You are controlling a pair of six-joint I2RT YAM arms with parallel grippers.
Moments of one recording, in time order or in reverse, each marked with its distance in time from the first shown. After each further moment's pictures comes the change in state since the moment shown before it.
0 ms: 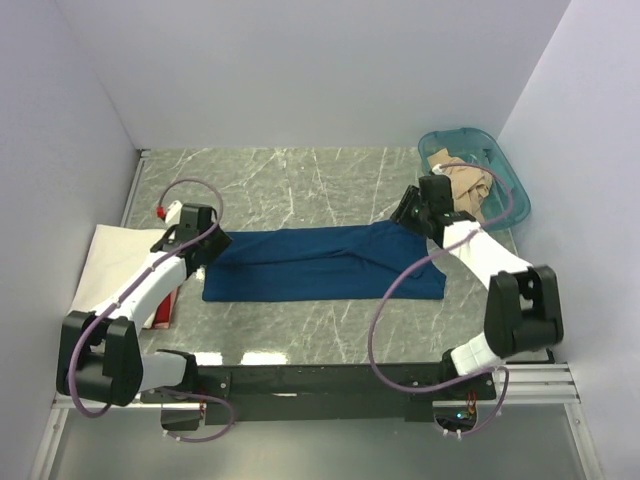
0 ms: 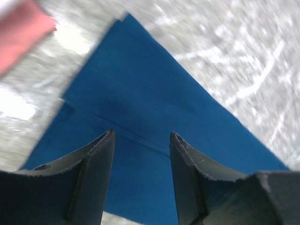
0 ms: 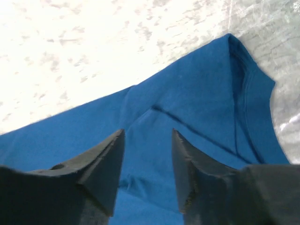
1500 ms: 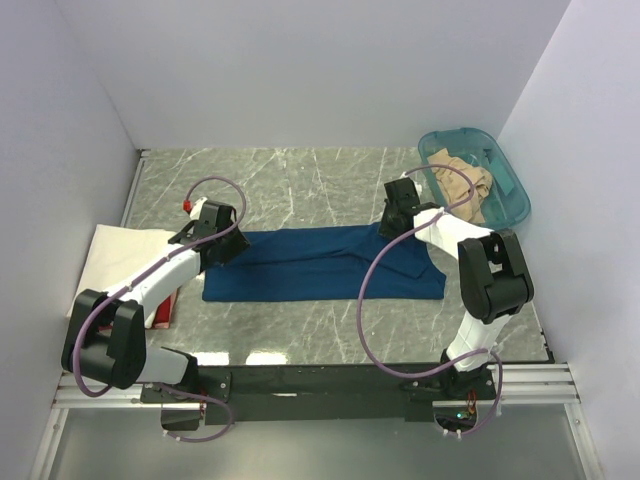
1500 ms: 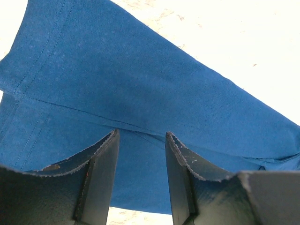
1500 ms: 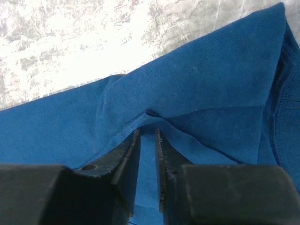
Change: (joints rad) left arm -0.126 0.097 0.050 0.019 0.065 0.056; right arm 0.127 0.284 0.135 -0.077 0.139 -0.048
